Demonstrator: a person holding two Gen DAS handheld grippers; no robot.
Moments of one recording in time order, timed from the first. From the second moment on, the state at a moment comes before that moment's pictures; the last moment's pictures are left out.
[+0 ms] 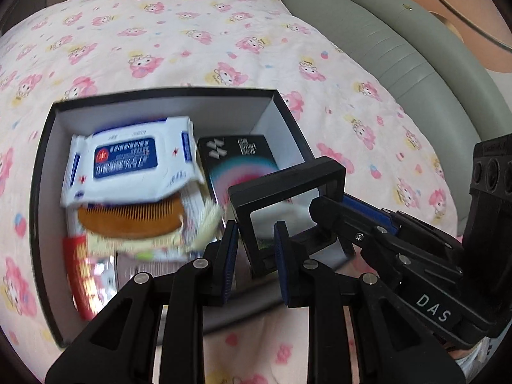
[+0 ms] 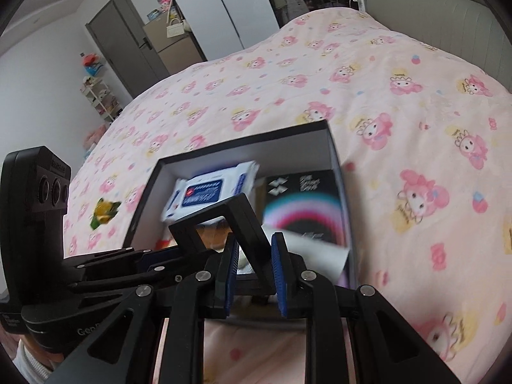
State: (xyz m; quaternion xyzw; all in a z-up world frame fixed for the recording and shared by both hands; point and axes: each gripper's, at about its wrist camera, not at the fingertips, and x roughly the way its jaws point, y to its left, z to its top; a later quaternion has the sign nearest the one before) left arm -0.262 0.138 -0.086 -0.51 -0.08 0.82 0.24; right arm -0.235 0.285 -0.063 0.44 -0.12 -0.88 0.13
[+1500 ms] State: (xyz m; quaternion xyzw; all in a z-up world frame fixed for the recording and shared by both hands) left arm -0.324 0.147 -0.157 -0.60 -0.11 0.77 0.18; right arm -0.291 0.298 -0.111 0.48 -0.13 -0.86 0.07
